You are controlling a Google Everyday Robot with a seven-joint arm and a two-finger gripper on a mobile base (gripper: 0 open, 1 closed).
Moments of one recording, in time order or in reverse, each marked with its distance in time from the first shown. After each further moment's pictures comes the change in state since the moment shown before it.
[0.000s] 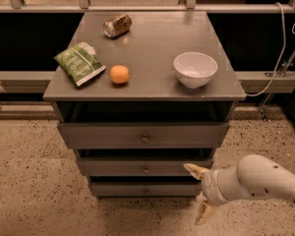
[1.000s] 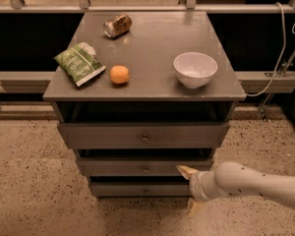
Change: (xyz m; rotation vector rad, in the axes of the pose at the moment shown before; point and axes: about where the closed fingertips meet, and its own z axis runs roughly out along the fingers) arm 0.042 -0.015 0.083 0.032 0.063 -0.007
